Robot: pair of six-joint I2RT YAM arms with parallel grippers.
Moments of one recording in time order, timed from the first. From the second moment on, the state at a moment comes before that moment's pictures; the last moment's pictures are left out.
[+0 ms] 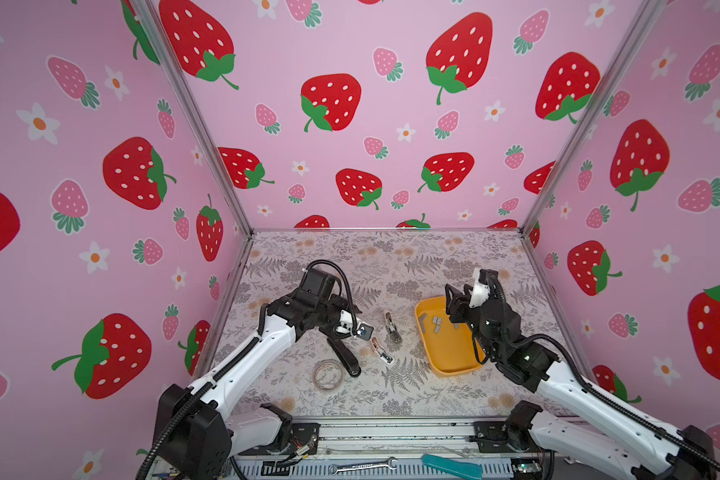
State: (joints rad) left arm -0.46 1.23 0.97 -0.71 0.40 1.63; right arm 0.84 0.88 0.60 -0.01 0.50 0.38
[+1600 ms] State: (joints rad) left arm -0.80 1.40 0.97 -0.99 -0.02 1.59; right arm 0.82 1.04 0.59 0.08 0.61 0.35
